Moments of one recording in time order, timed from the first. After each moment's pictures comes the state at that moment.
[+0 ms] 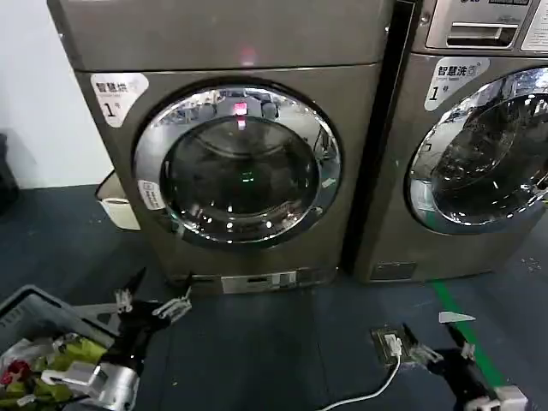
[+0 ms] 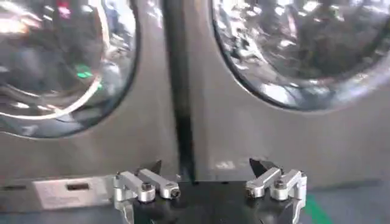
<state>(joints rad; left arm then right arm) 1.59 -1.40 -0.68 -2.32 -0.23 0.17 0.13 -1.55 1.19 0.73 2.08 0.47 -0.20 -0.25</state>
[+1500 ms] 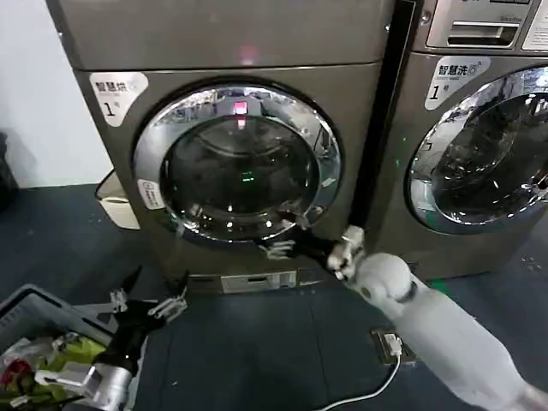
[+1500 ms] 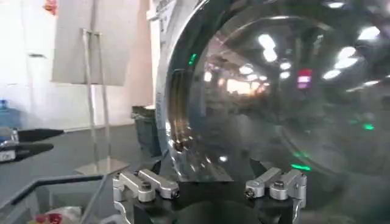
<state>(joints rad) 1.59 -1.38 -0.70 -2.33 -0.24 0.17 0.13 -0.28 1.05 -0.37 1.53 0.84 -0.15 -0.38</state>
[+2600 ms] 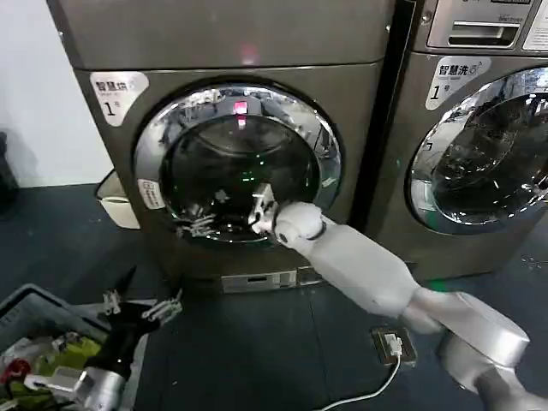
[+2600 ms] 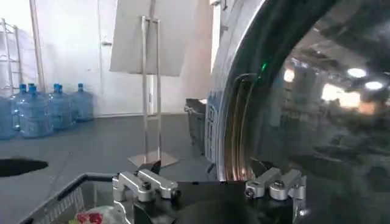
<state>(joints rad) 1.63 -1.36 -0.72 -2.36 -0.25 0.17 0.13 0.01 1.39 -0.60 1.13 0.87 -0.11 -0.46</state>
